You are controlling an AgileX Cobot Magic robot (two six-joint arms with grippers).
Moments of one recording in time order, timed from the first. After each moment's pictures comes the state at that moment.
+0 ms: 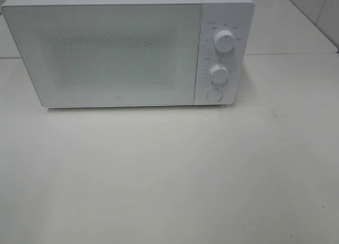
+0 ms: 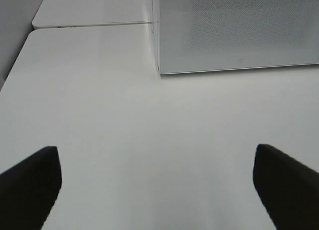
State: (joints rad) left arm -0.01 0.00 -0.51 -0.08 1.04 0.11; right arm 0.12 0.00 -0.51 0.06 1.00 0.01
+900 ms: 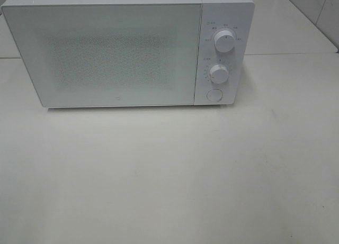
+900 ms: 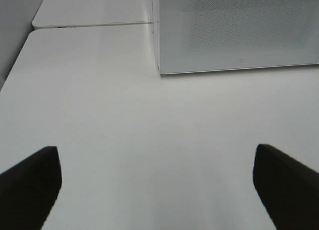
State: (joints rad) left arm -0.01 0.00 -0.51 -0.08 1.04 0.11; right arm 0.12 0.25 -0.50 0.06 0.63 0.01
